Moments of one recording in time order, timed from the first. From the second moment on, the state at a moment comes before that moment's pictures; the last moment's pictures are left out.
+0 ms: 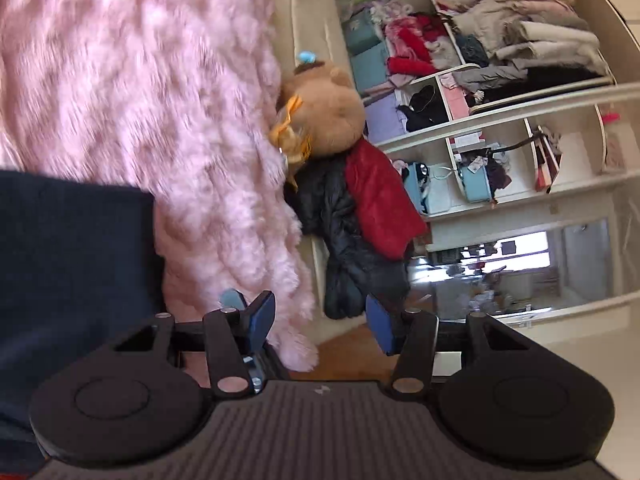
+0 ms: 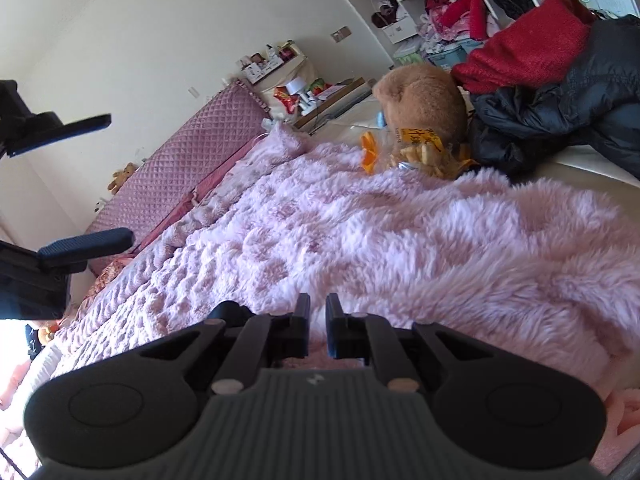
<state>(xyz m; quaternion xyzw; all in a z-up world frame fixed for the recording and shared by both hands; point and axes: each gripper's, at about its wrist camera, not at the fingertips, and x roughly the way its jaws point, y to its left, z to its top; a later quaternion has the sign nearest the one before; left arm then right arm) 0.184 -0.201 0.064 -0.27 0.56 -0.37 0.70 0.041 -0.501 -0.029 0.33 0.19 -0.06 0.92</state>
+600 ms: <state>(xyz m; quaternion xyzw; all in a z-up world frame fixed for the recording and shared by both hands) 0.088 -0.059 -0.042 -0.19 0.46 -0.31 0.81 0.110 -0.442 -0.030 0.28 0.26 0.08 0.92</state>
